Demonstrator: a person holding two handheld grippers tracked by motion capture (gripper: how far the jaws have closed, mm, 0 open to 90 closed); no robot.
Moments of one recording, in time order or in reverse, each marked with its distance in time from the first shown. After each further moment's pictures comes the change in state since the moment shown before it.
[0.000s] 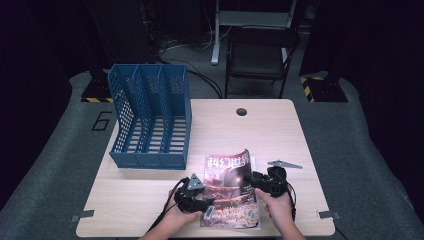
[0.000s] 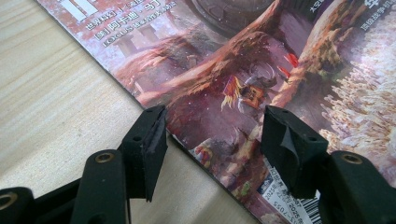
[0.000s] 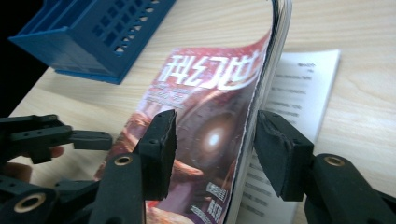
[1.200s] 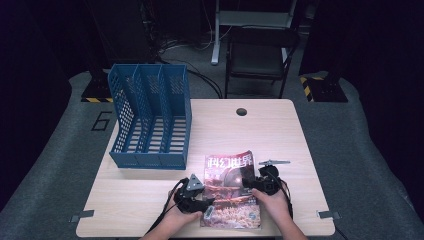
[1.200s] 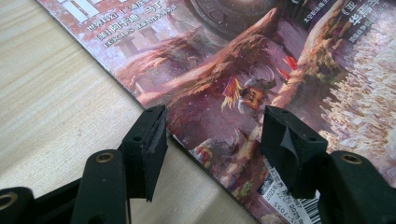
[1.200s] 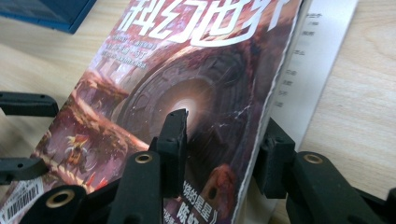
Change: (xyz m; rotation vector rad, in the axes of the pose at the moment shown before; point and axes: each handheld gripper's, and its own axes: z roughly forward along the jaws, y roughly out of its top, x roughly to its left) left arm 0.000 -0.002 0.000 -0.019 0.001 -0.008; right arm -0.016 -0.004 0.033 0.185 -0.057 -0.061
